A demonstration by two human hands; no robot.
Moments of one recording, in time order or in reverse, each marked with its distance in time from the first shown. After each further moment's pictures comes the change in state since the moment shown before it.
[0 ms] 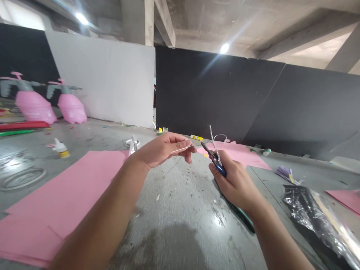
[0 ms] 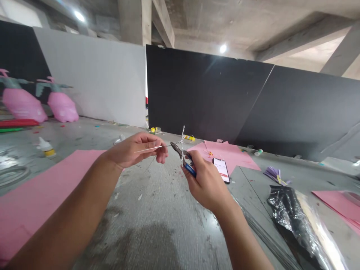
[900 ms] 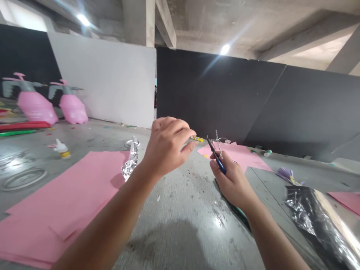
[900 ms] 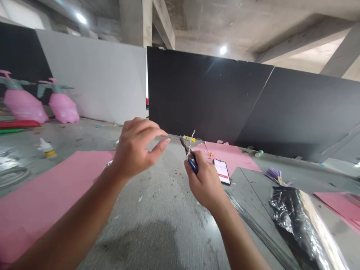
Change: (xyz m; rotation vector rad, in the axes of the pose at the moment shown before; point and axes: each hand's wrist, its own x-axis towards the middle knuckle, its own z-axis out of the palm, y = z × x) left_hand 0.002 0.005 0.027 1.454 0.680 0.639; right_hand 0.003 0.003 0.010 0.094 0.045 0.142
